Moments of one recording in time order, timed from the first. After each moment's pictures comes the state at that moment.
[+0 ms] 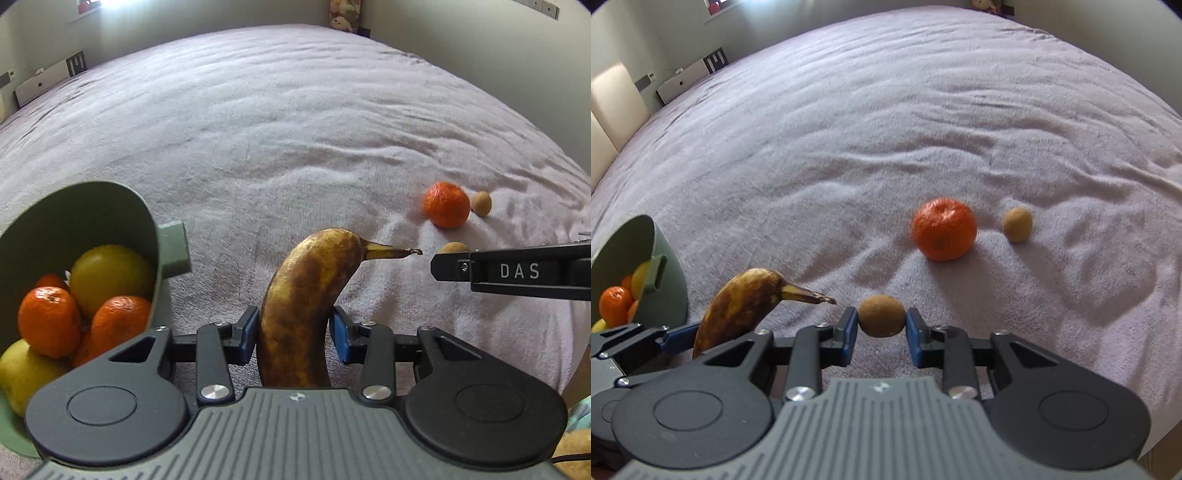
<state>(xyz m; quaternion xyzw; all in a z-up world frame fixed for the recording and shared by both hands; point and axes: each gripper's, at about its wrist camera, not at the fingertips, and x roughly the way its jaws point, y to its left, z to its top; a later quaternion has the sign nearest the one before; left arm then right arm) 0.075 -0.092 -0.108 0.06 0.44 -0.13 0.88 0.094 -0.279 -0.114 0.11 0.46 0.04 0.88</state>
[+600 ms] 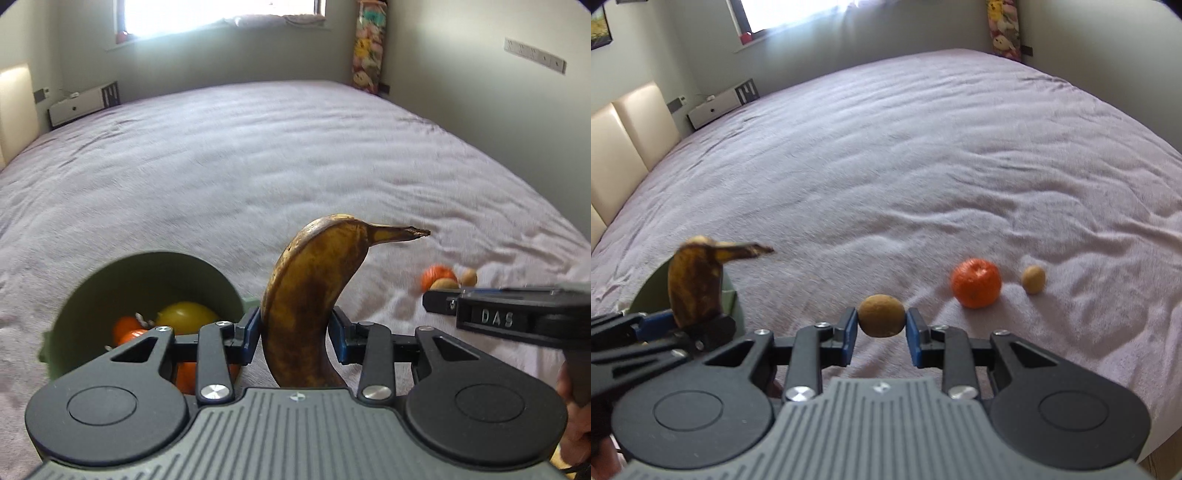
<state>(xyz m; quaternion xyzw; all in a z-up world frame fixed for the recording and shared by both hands) 0.051 -0.056 -0.026 0.02 0.37 -0.10 0.92 0.074 -0.258 -0.058 0.11 0.40 0.07 0.91</state>
